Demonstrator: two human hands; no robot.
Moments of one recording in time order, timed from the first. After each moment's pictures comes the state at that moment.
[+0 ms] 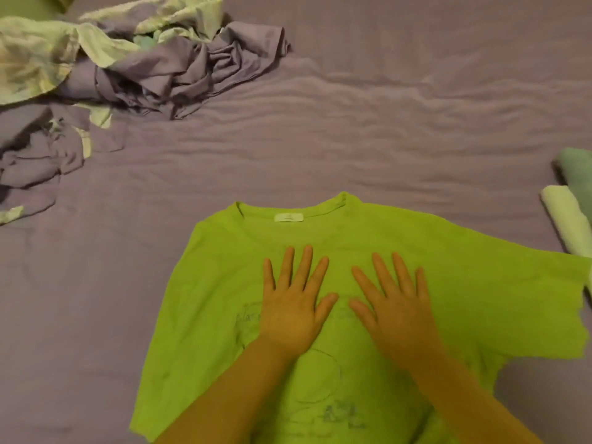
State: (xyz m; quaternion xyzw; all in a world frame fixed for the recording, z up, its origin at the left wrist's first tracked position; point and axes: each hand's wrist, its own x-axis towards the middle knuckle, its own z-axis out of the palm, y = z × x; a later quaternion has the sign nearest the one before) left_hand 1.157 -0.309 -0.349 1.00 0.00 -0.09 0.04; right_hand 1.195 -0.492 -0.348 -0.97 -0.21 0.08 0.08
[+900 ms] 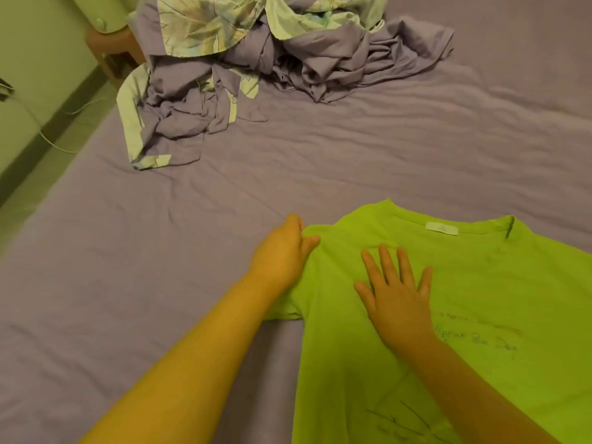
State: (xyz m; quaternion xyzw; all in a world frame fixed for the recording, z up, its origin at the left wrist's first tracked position) left_hand 1.124 -0.071 -0.267 0.91 0.25 -0.07 0.32; right_hand 1.157 -0.272 -0.347 -0.96 -0.25 0.12 0.03
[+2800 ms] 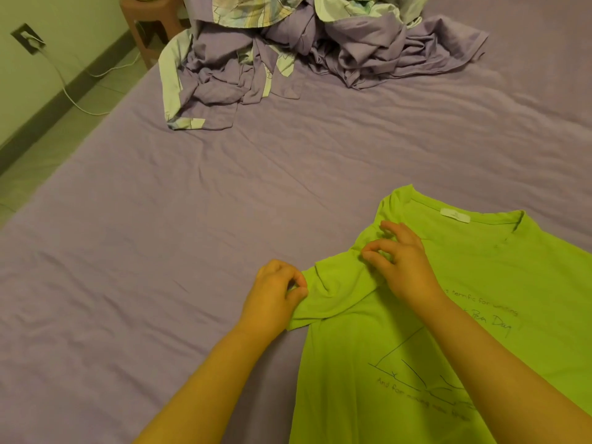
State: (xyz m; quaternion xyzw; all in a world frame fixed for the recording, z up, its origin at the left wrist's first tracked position) left_hand 0.992 -0.095 -0.318 0.88 0.26 0.01 0.39; right_hand 1.161 -0.261 -0.311 -0.89 -0.27 0.17 0.34
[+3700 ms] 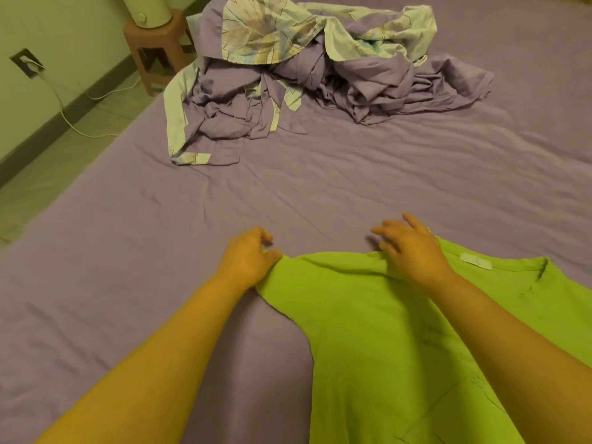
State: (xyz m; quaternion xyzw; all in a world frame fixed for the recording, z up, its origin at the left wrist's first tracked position) left_hand 1.076 0.030 -0.288 0.85 0.37 -0.06 0.37; right_hand 1.252 -0.197 -0.312 -0.92 -0.34 0.15 0.12
